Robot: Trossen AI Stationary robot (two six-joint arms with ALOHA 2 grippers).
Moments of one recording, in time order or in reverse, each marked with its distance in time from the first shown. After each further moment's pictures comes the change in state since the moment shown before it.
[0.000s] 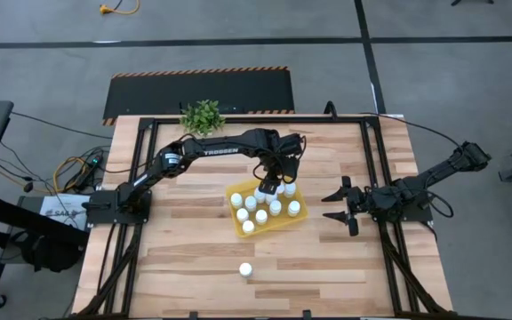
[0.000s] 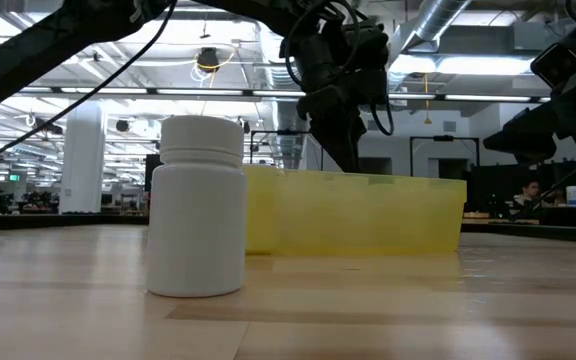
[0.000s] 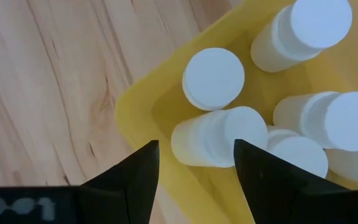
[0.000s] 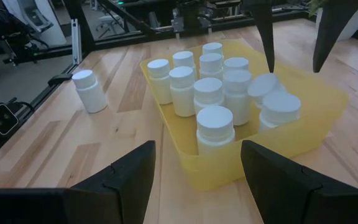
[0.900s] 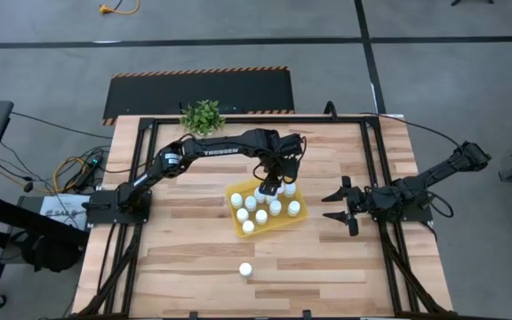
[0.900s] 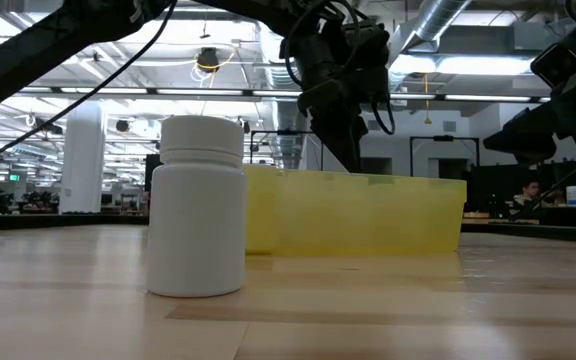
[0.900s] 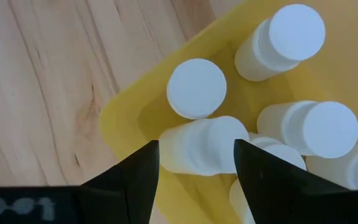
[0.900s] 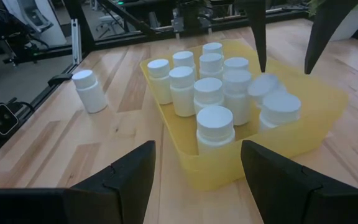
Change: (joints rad) left arm -0.003 0.000 0.000 0.001 0.054 -0.016; right arm 0.000 0.000 0.000 0.000 0.000 0.000
